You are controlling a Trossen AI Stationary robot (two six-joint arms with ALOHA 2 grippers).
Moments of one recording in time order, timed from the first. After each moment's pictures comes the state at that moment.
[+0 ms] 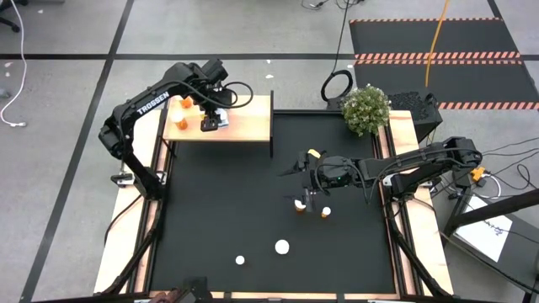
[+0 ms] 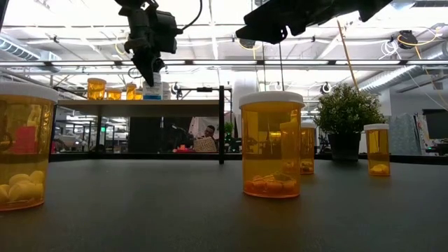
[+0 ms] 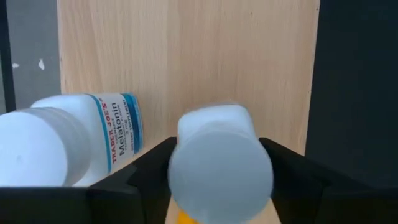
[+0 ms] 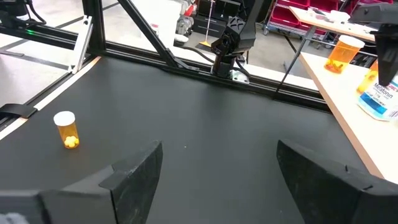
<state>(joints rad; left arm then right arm) 0.77 1.65 1.65 -1.29 0.13 0.75 0.09 1.34 0.79 0.25 0.03 -0.18</state>
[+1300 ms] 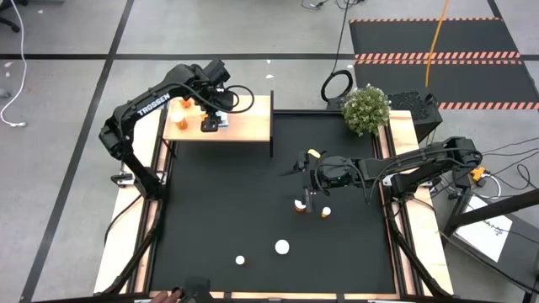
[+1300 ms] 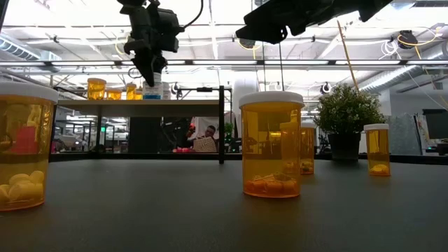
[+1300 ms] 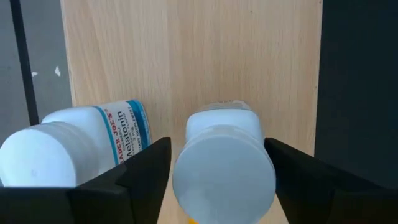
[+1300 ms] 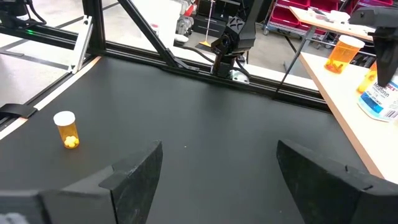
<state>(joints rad) 0.74 1.65 1.65 -1.28 0.08 0.79 0.09 1.34 0.79 0.25 0.03 -0.18</state>
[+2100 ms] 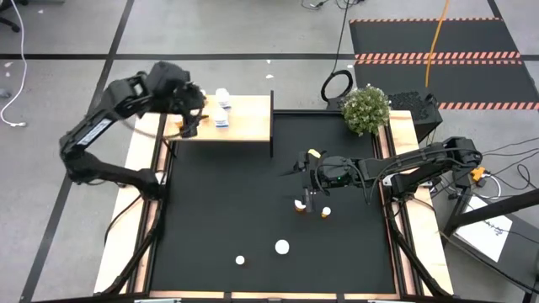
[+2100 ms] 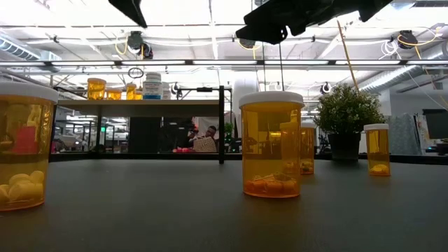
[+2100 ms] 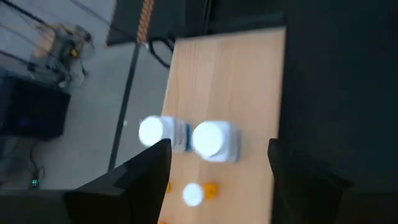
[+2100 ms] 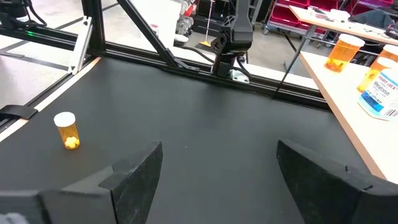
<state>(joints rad) 0.56 1.23 1.65 -1.22 -0.05 0.57 0.09 1.34 0.79 0.25 0.03 -0.17</state>
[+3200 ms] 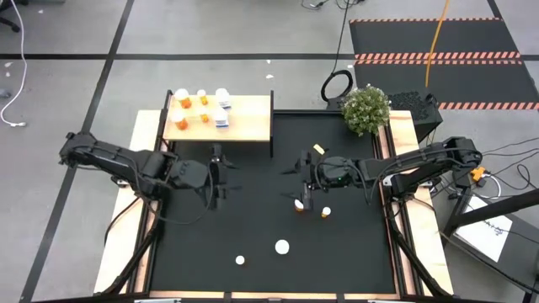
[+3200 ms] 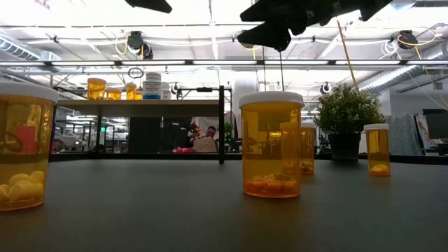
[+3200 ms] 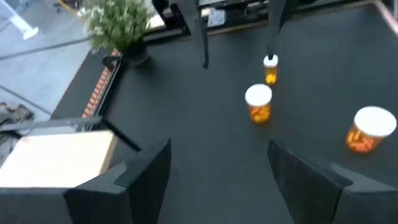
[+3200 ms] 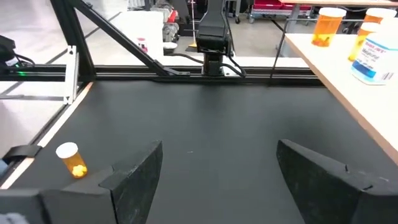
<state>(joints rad) -0.26 1.15 1.06 -0.48 -0.41 0.03 0.10 1.34 0.79 0.26 0.08 0.04</state>
